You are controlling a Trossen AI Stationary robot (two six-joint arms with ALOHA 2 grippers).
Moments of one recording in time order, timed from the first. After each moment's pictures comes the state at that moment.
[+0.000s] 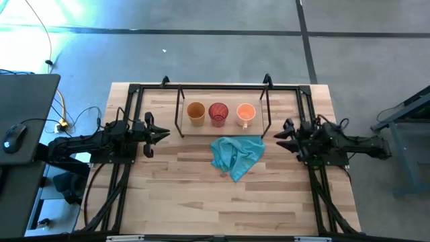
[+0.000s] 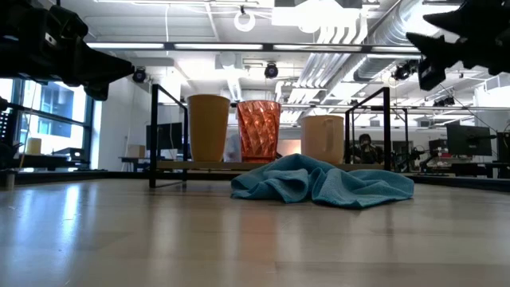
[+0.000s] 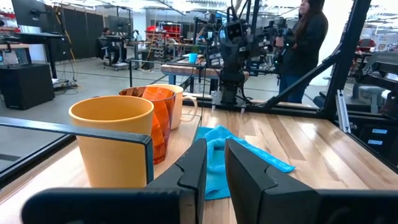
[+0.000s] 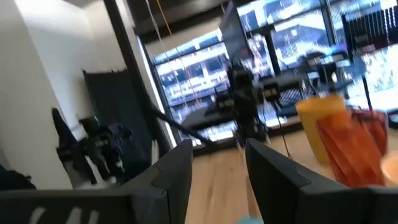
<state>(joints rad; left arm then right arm) 0.25 0.01 0.01 0.01 0.01 -0.06 -0.07 0.00 0.01 0.22 -0.18 0.34</state>
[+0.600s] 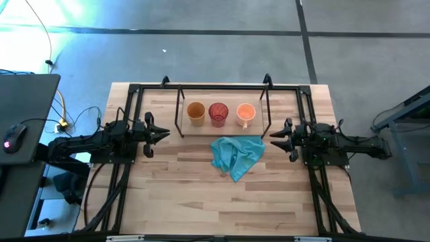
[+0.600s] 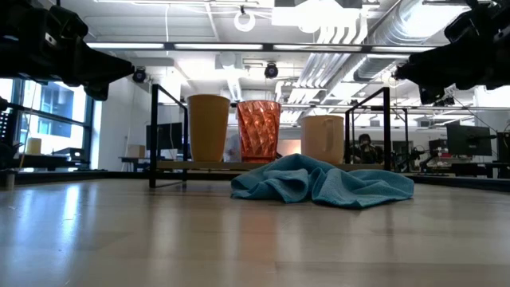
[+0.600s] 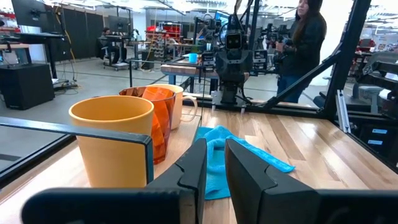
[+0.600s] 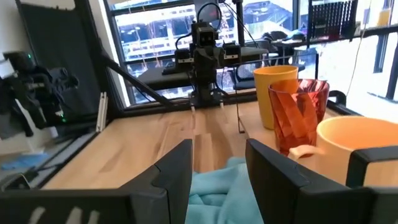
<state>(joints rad) 0.25 0.01 0.01 0.01 0.01 -0.06 -0.07 0.01 0.01 0.02 -0.07 0.12</state>
